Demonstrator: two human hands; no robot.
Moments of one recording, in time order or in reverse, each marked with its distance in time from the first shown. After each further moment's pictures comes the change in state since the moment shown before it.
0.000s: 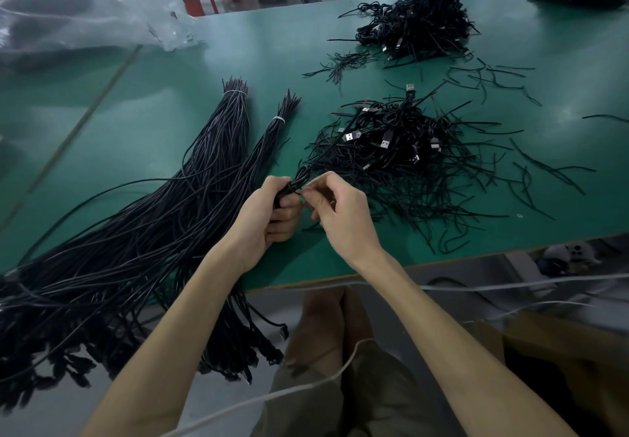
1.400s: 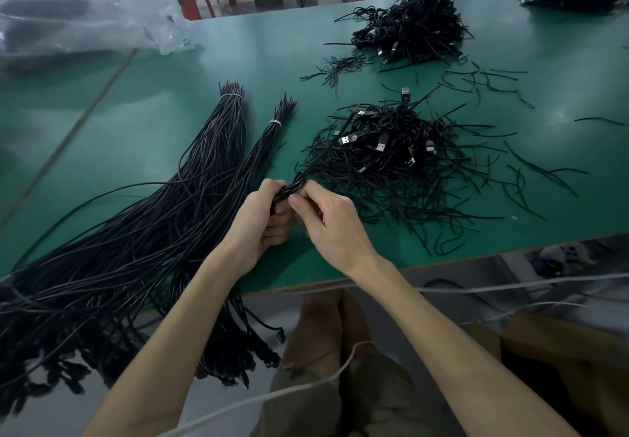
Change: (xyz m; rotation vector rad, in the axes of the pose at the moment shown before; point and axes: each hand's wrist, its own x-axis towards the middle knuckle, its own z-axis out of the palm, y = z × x) left_hand 0.000 -0.003 -0.002 0.059 0.047 0.071; right_hand -0.006 -0.001 0.003 -0.164 -0.063 -0.194
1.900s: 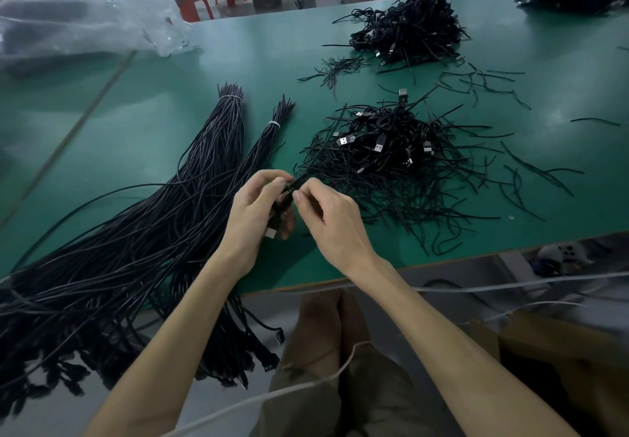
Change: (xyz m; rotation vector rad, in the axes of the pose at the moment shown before) left_hand -0.007 -0.003 0.000 0.099 0.126 0.303; right_hand 0.001 0.004 0.001 -0.104 0.106 -0.026
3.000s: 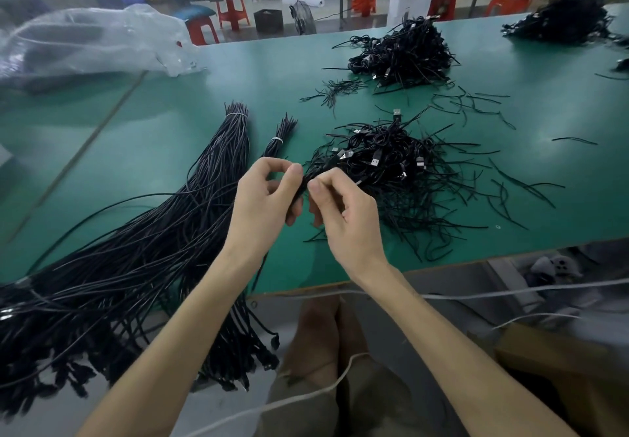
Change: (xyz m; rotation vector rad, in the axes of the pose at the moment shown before) left_hand -0.017 0.059 0.024 0.223 0.119 0.179; right_hand -0.001 -0.039 -0.031 0.254 0.159 -0.028
